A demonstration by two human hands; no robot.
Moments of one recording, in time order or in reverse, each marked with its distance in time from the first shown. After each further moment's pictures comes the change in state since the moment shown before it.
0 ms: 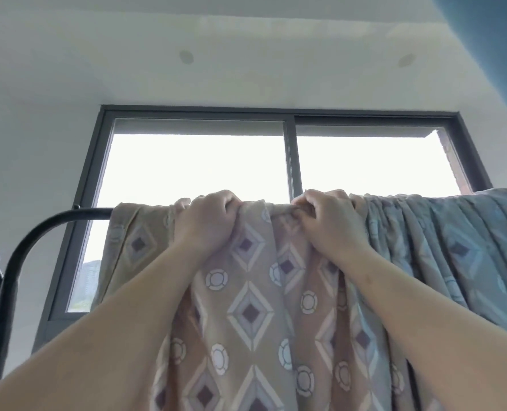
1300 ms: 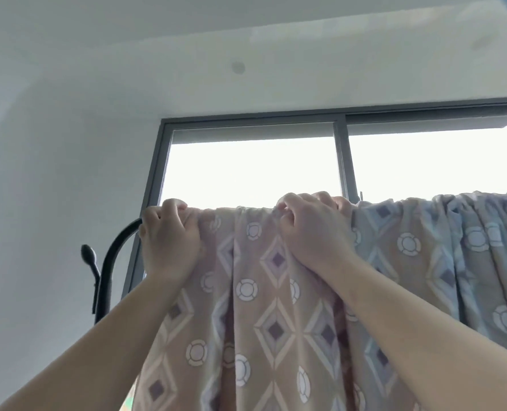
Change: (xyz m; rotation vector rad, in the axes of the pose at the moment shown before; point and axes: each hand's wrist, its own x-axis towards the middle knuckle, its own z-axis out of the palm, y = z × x) left_hand -0.035 -0.102 -0.075 -0.033 0.352 -0.386; right_hand 0.001 -0.112 0.050 -0.053 -0.078 -0.132
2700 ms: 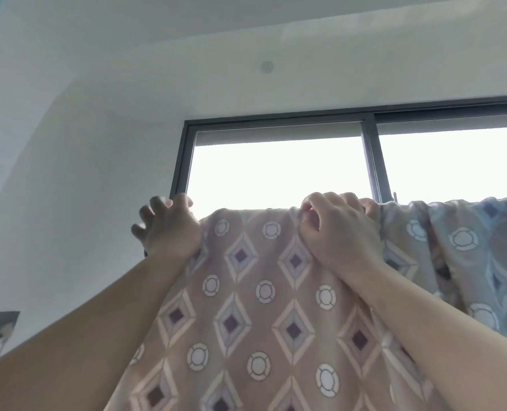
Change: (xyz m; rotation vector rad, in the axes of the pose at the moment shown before) left_hand 0.079 -0.077 -0.043 0.402 -0.128 -0.041; right_hand 0.016 -0.071 0.053 -0.047 0.117 -0.010
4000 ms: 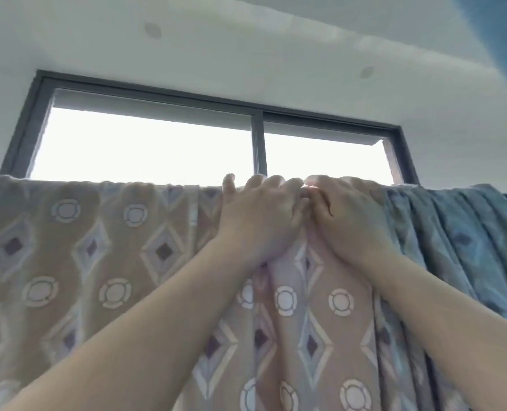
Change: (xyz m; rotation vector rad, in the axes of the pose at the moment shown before) left_hand -0.144 0.240 0.047 -0.226 -0.177 0.886; right_hand -0.040 0.173 -0.104 -0.173 -0.004 0.157
